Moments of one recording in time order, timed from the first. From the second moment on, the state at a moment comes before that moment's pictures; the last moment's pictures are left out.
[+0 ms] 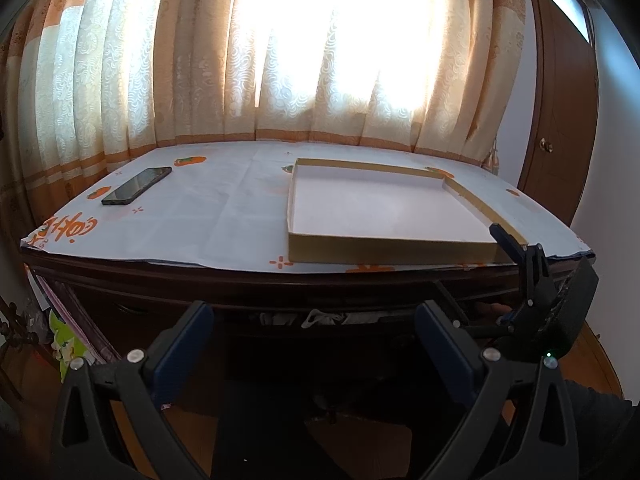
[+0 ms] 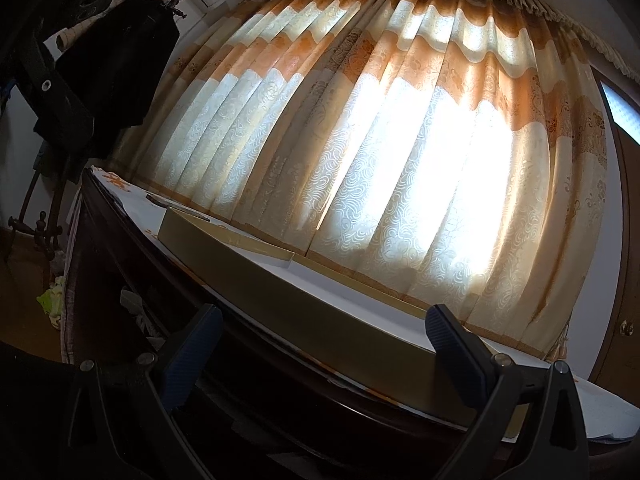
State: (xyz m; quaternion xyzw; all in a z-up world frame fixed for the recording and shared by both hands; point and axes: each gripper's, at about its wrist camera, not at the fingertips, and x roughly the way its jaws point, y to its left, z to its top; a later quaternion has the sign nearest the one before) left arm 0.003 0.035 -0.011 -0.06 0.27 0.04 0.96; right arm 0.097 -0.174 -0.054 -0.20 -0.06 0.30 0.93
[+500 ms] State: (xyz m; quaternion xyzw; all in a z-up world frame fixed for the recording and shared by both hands) left arm 0.003 0.031 -0.011 -0.05 0.27 0.04 0.96; right arm 0.097 -0.173 -0.055 -0.22 -0.06 0.29 0.93
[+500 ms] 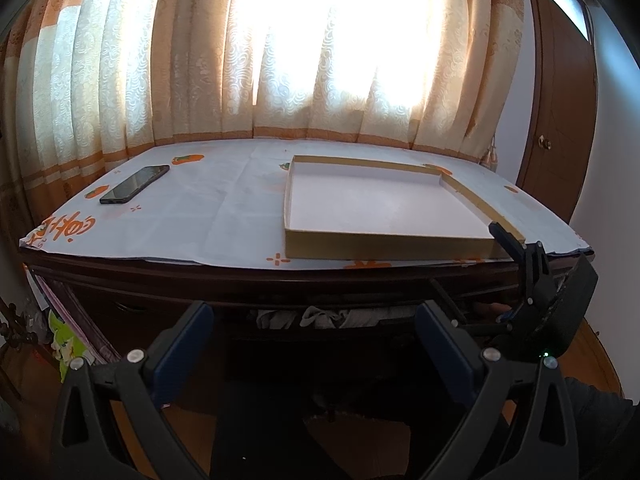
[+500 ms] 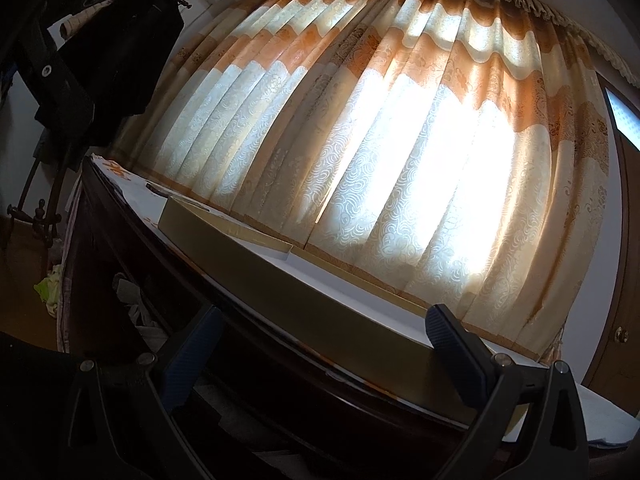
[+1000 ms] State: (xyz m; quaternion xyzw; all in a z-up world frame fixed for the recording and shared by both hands) left arm 0.004 0.030 -0.013 -0.05 0.28 0.04 0.96; right arm 0.087 -0.166 -0.066 -0.26 0.01 0.32 0.91
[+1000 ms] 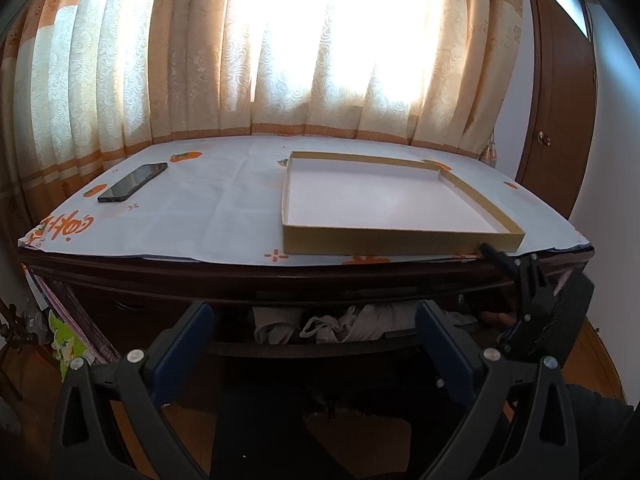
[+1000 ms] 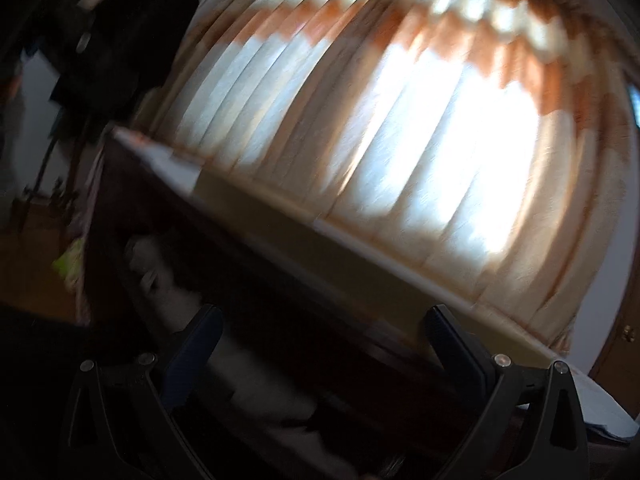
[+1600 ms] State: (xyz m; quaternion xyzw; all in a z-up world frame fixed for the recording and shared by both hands) left arm 0.005 0.026 -0.014 -0.05 0.28 0.04 0.96; right arm 0.075 -0.187 -0.058 -0.21 0.04 0.31 0.92
